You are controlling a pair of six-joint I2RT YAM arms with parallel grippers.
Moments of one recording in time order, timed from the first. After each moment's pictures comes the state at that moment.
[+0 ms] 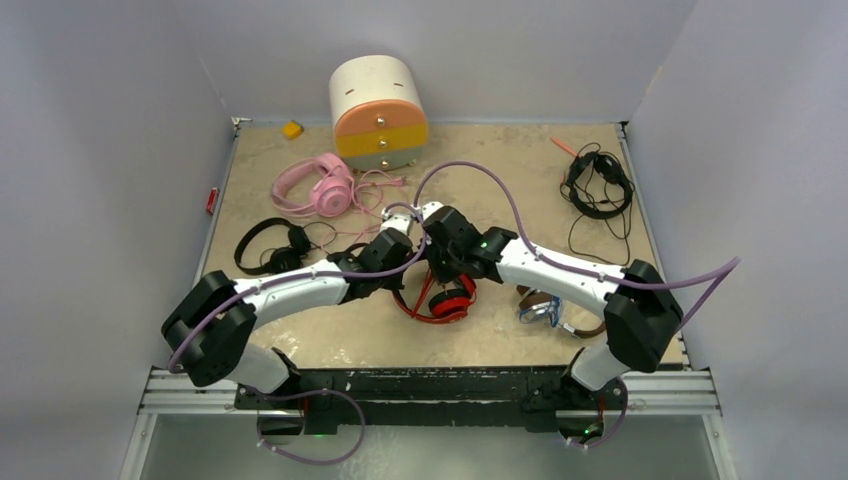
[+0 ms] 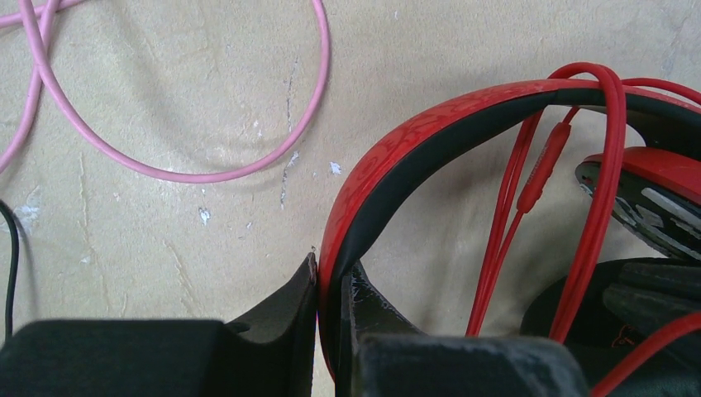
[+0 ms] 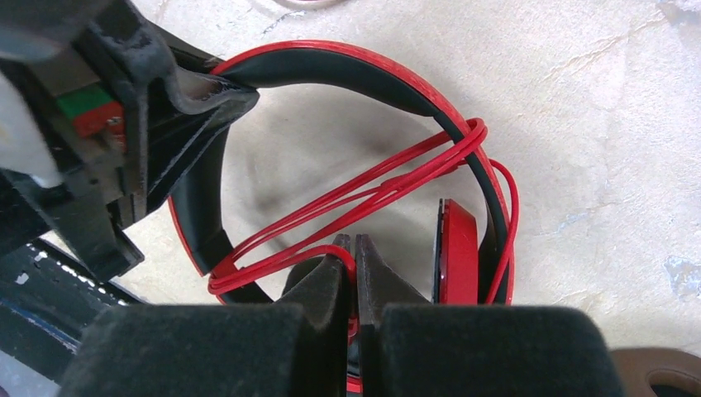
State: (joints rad) left arm -0.83 1.45 0.79 -0.24 -0.30 -0.50; right arm 0.89 1.55 1.12 -0.51 0.08 0.31
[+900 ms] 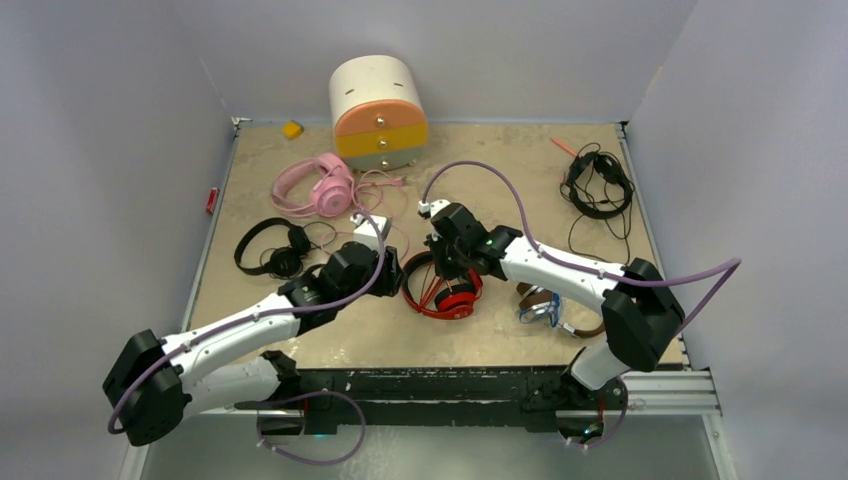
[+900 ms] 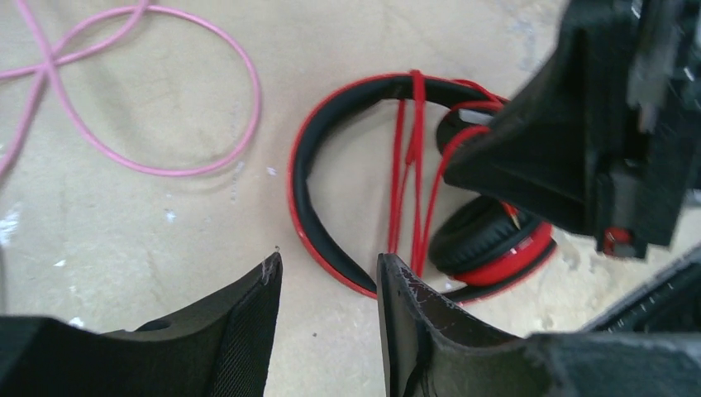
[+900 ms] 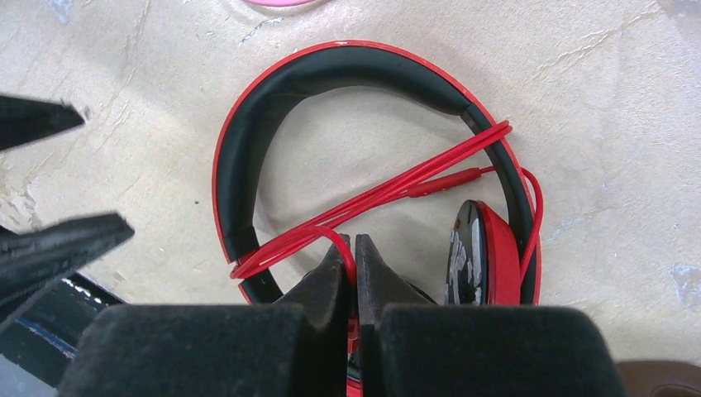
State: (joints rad) left arm -0.83 1.07 0.61 -0.13 -0.23 -0.51; right arm 0.84 1.55 1.08 -0.46 0.03 0.31
